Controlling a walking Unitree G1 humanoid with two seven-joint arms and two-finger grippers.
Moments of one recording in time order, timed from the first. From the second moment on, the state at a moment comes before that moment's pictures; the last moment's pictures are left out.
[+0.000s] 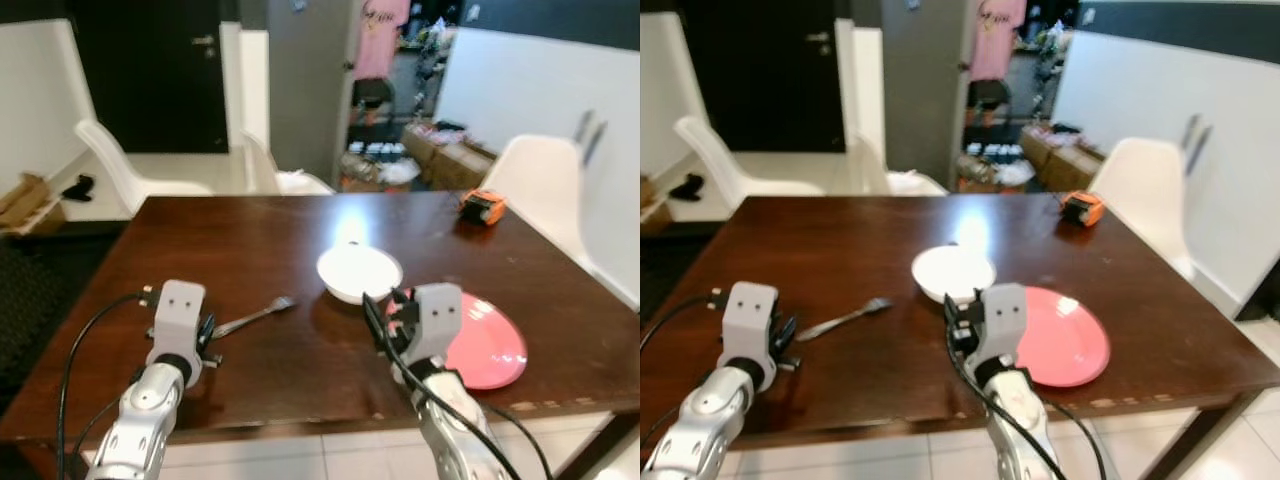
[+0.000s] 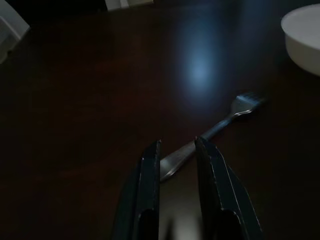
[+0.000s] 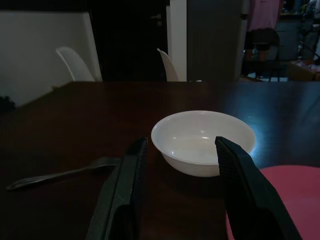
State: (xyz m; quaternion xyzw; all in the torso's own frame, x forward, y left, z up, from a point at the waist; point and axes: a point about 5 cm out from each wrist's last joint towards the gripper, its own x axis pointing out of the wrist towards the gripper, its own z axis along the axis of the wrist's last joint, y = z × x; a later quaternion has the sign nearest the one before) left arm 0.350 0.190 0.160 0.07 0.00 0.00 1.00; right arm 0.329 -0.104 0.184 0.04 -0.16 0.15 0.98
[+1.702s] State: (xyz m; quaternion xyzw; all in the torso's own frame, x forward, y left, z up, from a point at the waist) left arm 0.355 0.185 0.163 0.06 -0.01 -0.01 1.00; right arm 0.330 -0.105 0.186 0.03 -0.16 0.15 0.98
